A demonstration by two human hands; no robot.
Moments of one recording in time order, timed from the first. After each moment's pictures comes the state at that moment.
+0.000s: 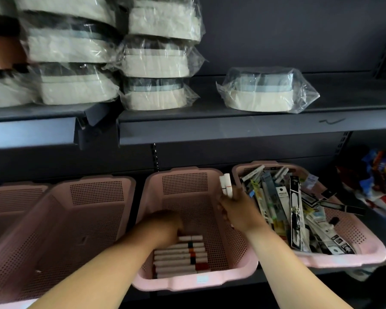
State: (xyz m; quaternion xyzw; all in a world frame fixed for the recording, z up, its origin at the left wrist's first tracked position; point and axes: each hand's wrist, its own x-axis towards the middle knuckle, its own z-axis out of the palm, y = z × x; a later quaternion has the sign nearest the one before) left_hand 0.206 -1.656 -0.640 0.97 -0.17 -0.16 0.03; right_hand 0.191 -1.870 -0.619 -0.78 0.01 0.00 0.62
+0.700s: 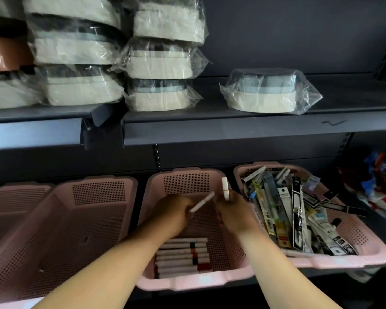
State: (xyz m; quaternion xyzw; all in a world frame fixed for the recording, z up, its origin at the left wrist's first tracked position) left_hand 0.210 -1.672 -0.626 0.97 -0.14 -0.01 0.21; right_hand 0.182 -1.850 -0.610 -0.79 0.05 0.00 0.62
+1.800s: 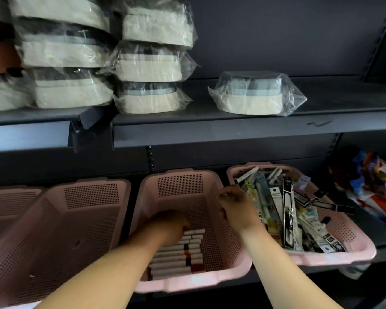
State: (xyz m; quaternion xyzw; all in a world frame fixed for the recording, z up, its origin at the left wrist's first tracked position) left_hand 0.217 -1.675 -0.652 0.97 -0.15 -0.17 0.09; right_hand 0.184 -1.870 -0.613 -0.78 0.07 -0.08 0.62
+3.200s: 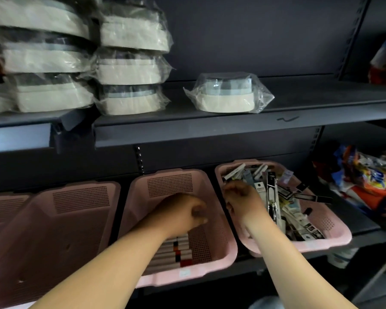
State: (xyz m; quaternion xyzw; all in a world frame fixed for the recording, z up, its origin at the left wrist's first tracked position) left_hand 0.201 -1.717 -0.614 0.95 -0.25 -0.04 0.20; right_hand 0.175 -1.911 -0.606 -0.80 0.09 -0.09 0.58
